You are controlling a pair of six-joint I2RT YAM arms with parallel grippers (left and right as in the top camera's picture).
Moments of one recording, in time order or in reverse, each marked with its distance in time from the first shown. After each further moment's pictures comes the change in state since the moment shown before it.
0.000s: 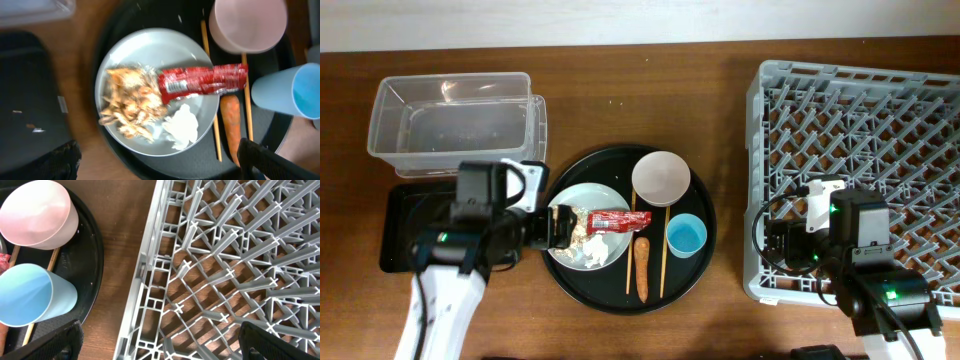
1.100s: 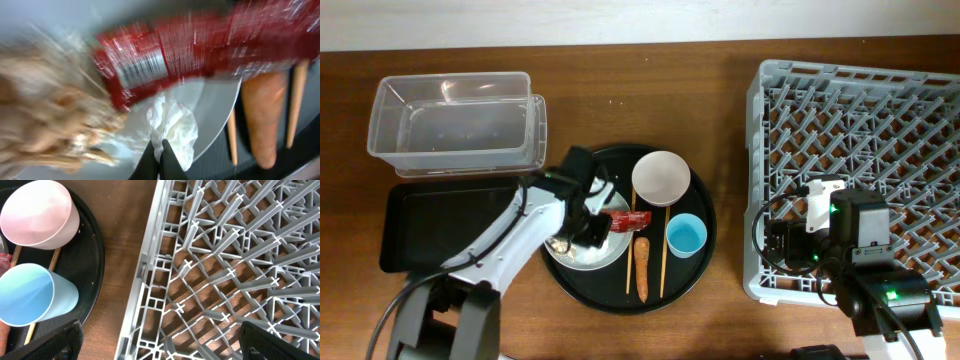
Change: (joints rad) left arm -0.278 0.505 0.096 0.005 -0.098 -0.024; right arm 0.000 0.000 0.001 0.000 -0.003 0.003
